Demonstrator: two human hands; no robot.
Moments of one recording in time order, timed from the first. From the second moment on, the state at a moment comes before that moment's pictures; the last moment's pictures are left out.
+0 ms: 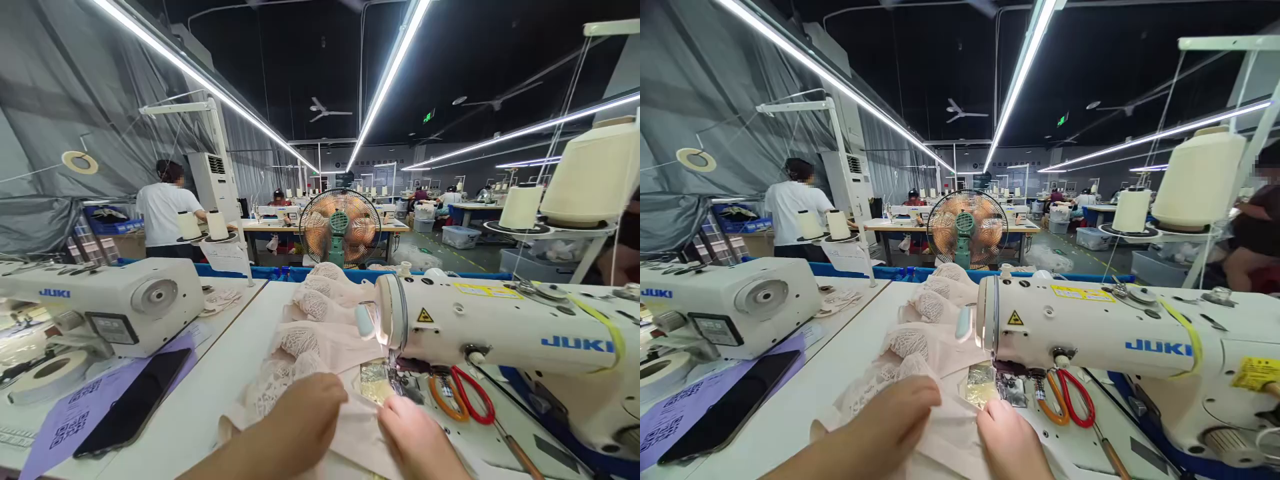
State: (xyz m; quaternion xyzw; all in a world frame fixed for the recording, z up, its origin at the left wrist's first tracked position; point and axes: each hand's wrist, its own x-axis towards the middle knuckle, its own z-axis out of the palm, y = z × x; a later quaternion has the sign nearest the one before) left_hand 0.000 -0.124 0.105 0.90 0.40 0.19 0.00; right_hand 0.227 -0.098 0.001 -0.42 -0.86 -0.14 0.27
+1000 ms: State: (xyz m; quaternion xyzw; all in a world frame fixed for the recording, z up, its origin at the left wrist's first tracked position) left_hand 0.071 -0.082 0.039 0.95 0.26 0.07 -0.15; right_hand 0.229 -0.092 -0.004 -0.43 -0.81 -0.19 0.35
